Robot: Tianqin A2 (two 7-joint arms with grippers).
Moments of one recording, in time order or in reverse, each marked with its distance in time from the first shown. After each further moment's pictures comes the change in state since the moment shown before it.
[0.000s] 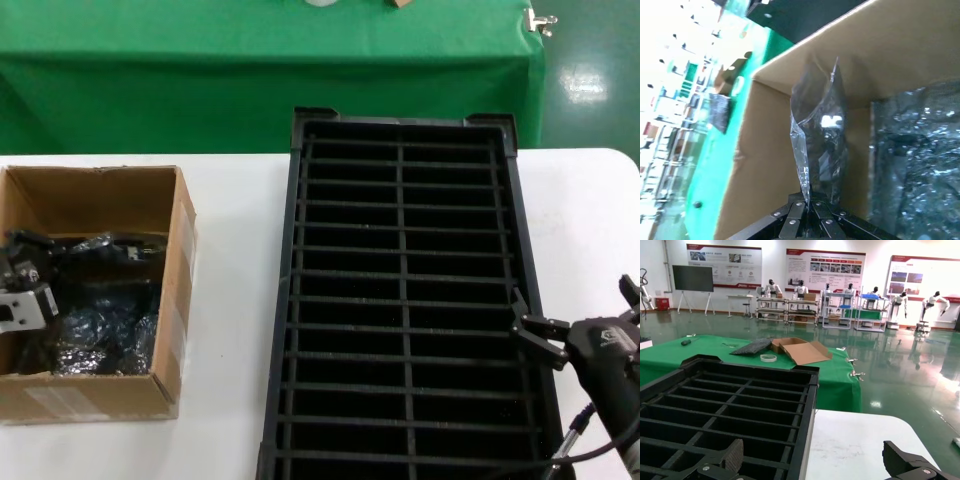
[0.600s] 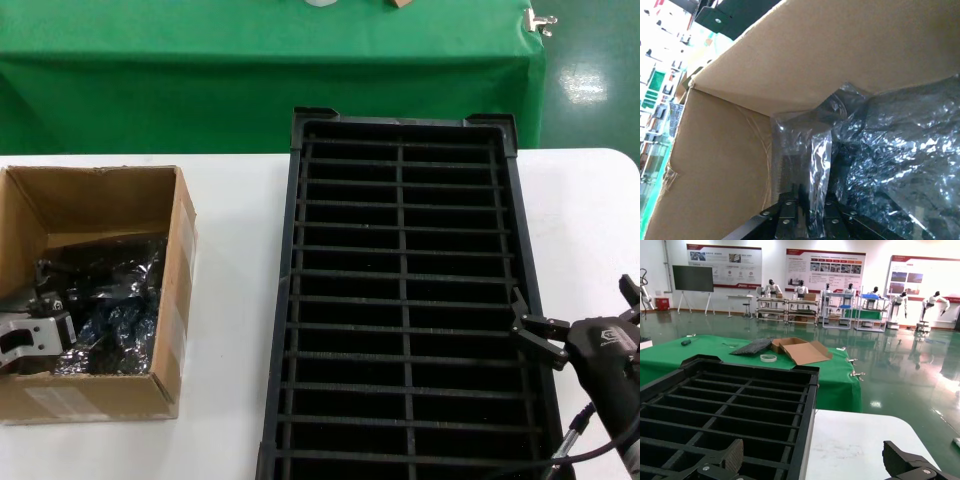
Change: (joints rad) left arm -0.213 0.045 -0.016 0.456 -0.026 0.116 0.288; right arm 0.000 0.000 0.000 0.000 0.000 0.000 0.000
